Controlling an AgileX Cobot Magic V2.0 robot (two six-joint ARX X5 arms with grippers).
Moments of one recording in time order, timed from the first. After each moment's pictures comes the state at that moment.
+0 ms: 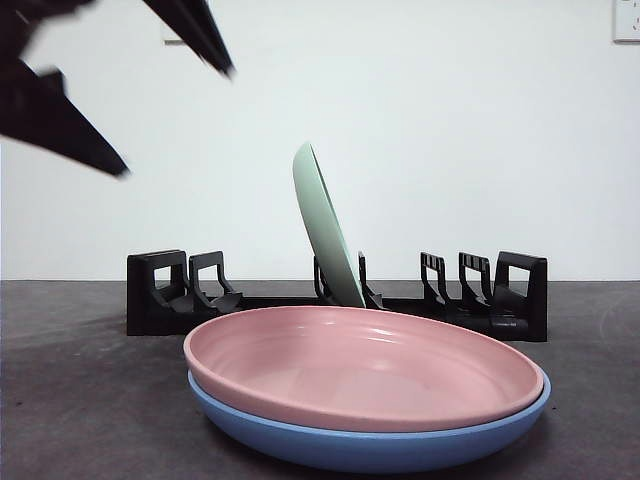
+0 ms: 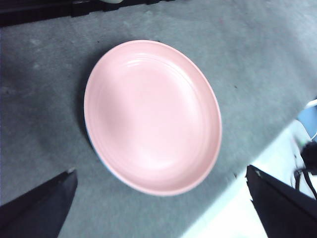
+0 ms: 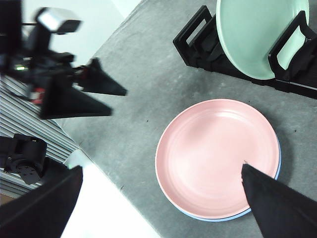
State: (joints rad) left arm -0.60 1.02 0.90 -0.67 0.37 -0.28; right arm 0.26 0.58 0.85 -0.82 -0.71 0.22
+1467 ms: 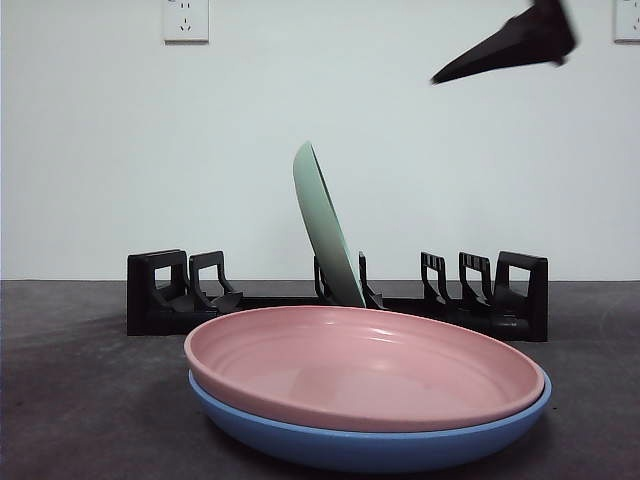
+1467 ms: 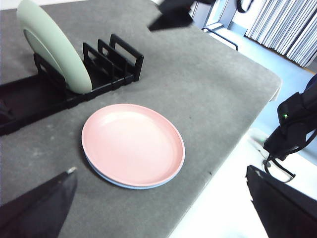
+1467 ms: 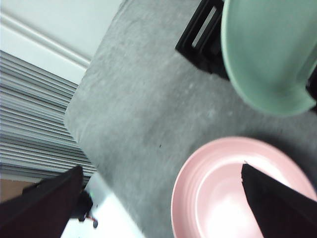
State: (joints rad) left arm -0.60 0.37 0.90 -0.93 0.37 -0.10; right arm 0.38 1.32 1.24 -0.64 -0.73 0.36
